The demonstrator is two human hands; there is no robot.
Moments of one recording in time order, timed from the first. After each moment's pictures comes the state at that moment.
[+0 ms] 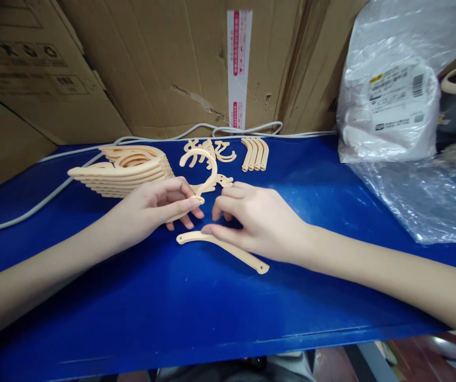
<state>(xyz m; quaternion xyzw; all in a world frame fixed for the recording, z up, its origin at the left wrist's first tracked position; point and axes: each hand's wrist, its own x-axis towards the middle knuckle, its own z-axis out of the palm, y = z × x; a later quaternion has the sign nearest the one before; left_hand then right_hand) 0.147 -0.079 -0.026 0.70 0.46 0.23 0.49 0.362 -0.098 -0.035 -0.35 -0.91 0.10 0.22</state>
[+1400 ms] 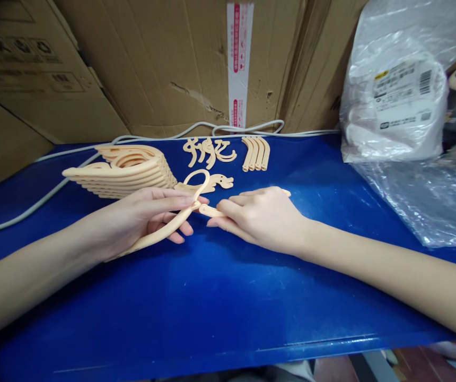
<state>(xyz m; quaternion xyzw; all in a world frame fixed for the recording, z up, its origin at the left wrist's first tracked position) 0.142 -0.074 -0.032 0.47 0.43 0.26 0.73 0.370 -0.084 -0.047 -0.32 -0.93 -0.12 0.16</state>
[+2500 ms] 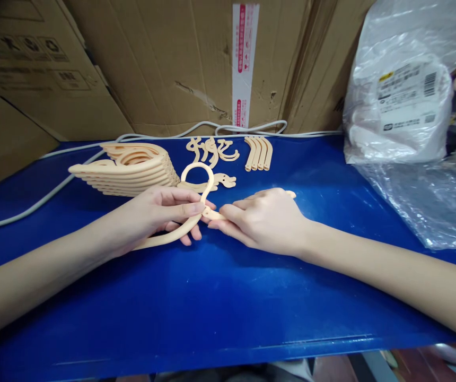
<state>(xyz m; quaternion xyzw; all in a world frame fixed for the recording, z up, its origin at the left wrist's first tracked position) 0.149 -0.078 -0.034 0.55 0.40 0.24 0.70 0.368 -0.089 -0.050 -0.29 -0.93 -0.16 0.17</state>
